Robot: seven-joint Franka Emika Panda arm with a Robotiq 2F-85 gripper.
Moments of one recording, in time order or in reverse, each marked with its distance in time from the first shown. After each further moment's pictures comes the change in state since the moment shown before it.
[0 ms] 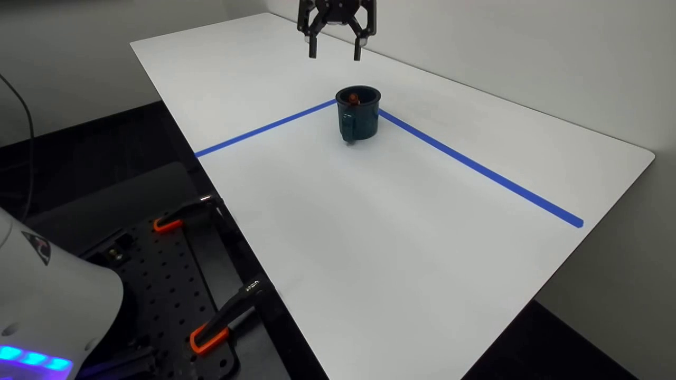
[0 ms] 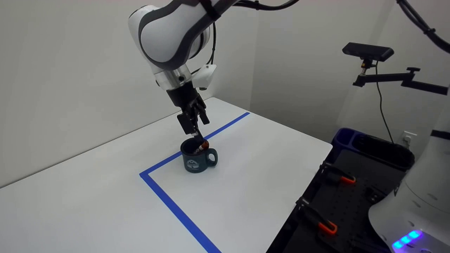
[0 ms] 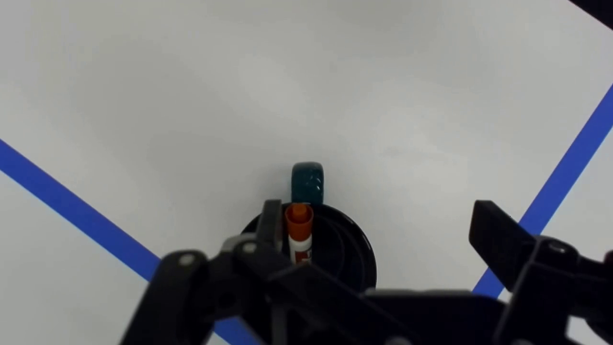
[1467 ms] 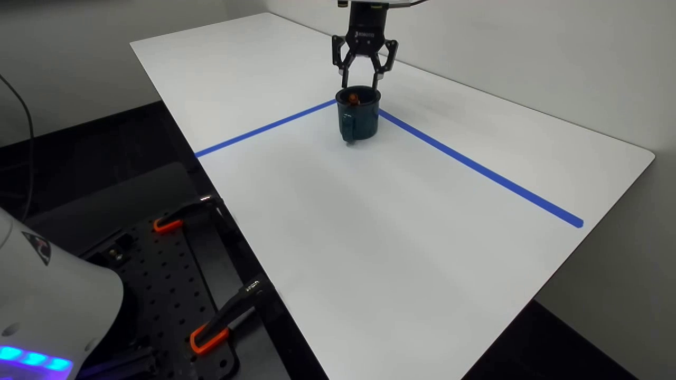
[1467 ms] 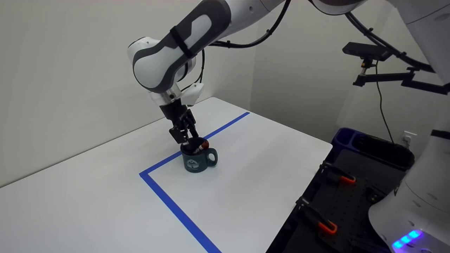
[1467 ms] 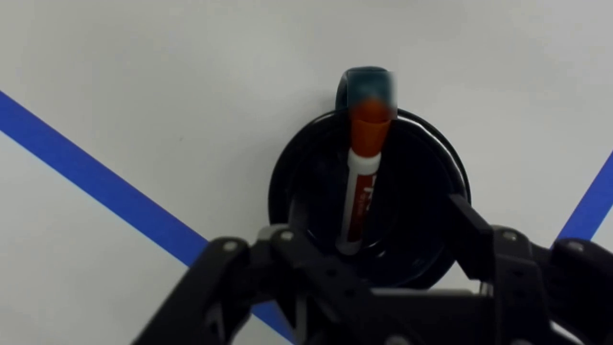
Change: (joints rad) arm -0.003 0.289 -0.027 0.294 -0.010 -0.002 -0.043
